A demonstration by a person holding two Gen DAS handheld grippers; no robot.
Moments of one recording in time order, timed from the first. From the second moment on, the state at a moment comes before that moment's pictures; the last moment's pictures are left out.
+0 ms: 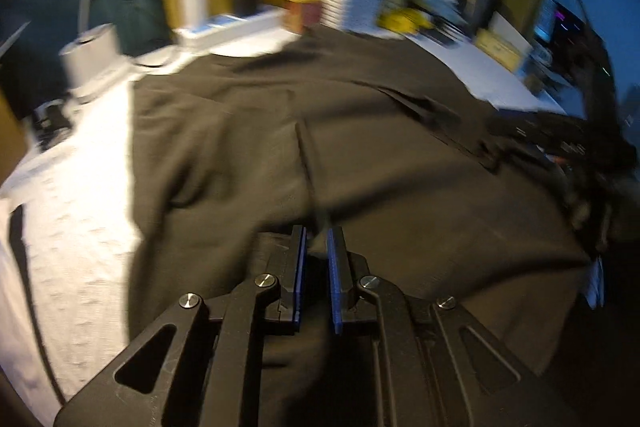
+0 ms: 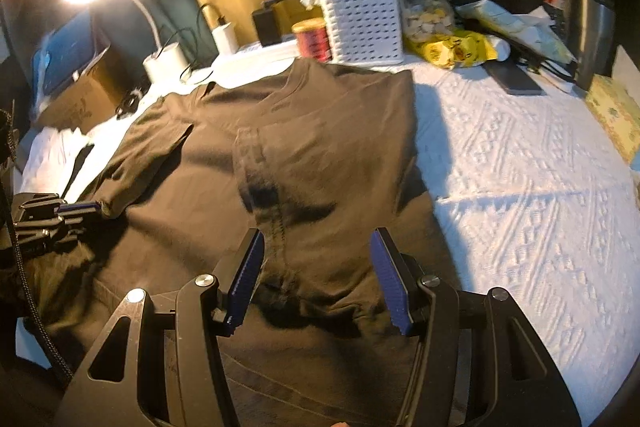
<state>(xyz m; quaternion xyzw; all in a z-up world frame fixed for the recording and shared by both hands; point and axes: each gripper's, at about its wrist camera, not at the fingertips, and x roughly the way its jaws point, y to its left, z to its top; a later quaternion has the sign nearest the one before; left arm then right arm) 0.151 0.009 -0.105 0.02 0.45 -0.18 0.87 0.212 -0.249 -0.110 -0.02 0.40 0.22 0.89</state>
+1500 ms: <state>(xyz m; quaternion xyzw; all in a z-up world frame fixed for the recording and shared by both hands) 0.101 0.008 -0.086 -0.04 0.39 -0.16 0.91 0.141 -0.249 -0.101 -0.07 0.40 0.21 0.89</state>
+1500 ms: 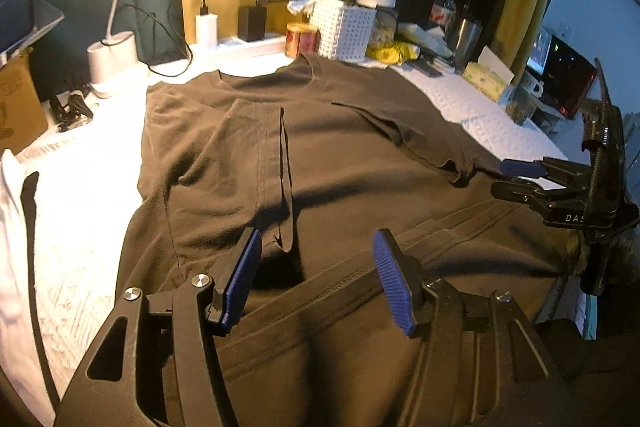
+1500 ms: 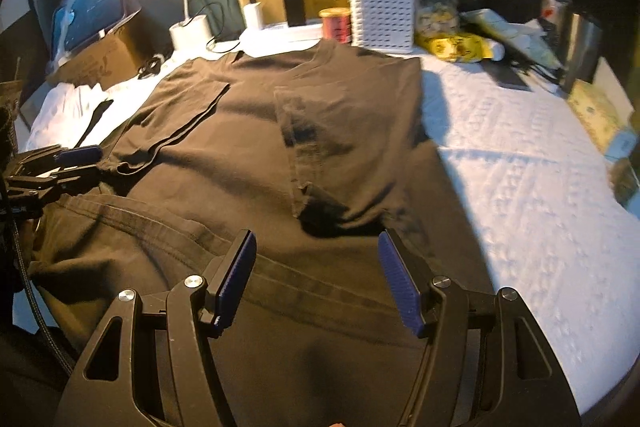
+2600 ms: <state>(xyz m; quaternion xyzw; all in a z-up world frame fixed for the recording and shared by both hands) 0.009 0.090 -0.124 -0.08 0.41 0.04 0.91 0.100 -0.324 -0.134 -0.06 0.40 0.12 0.91</state>
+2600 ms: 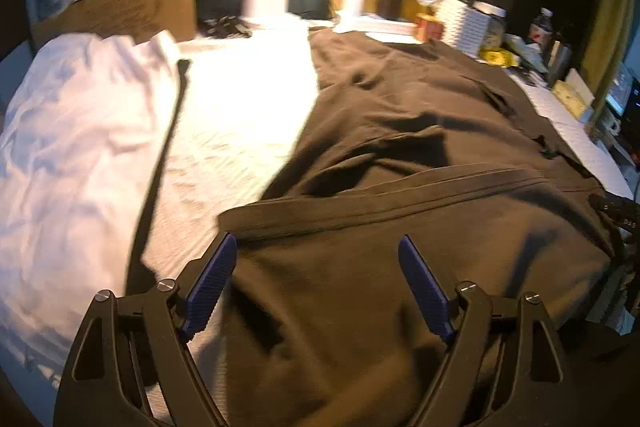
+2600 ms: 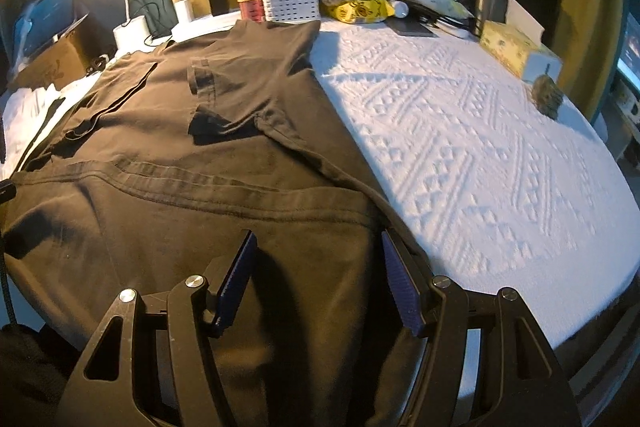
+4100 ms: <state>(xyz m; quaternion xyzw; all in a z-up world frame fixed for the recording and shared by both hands) 0.007 0.091 -0.055 -0.02 0.32 0.05 0.95 0.097 -0.324 -0.064 -0.04 0.30 0.14 0.94</state>
